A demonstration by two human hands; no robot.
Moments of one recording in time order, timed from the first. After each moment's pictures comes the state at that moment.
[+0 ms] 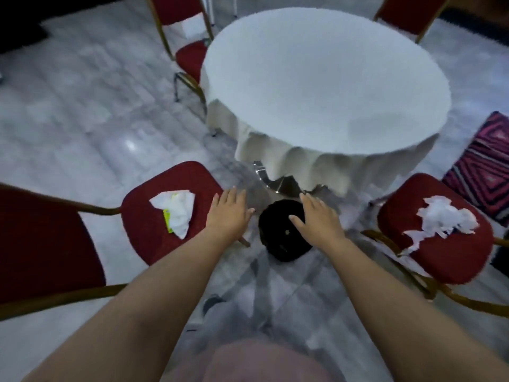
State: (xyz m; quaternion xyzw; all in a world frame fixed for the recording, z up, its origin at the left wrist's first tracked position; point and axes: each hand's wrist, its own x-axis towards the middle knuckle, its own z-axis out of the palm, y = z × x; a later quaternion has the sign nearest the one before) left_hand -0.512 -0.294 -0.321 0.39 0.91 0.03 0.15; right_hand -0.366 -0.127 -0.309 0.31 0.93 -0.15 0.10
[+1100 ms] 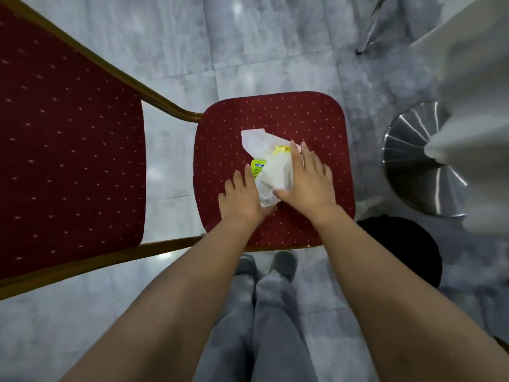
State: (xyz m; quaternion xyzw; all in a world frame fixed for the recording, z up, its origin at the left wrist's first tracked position) left_hand -0.696 -0.424 -0.561 -0.05 0.95 0.09 0.31; right_hand -0.711 -0.278 -0.566 0.03 0.97 -0.13 0.20
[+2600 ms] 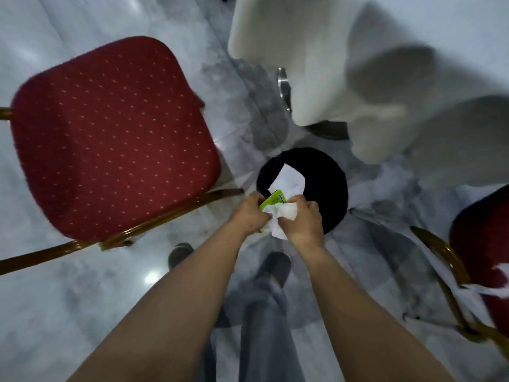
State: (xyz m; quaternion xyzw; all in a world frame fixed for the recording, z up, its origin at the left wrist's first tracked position) left_hand -0.536 -0.170 -0.626 -0.03 0.79 0.35 0.50; right_hand -0.451 -0.064 -0.635 0.42 0.81 -0.35 0.19
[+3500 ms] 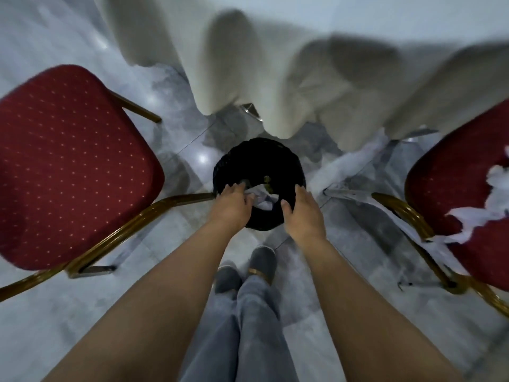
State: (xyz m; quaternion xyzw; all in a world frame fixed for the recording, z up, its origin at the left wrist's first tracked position) left_hand -0.487 -0.091 -0.620 0.19 0.88 0.12 0.43; right_hand -0.368 0.028 -0.648 0.42 0.83 -0.31 0.17
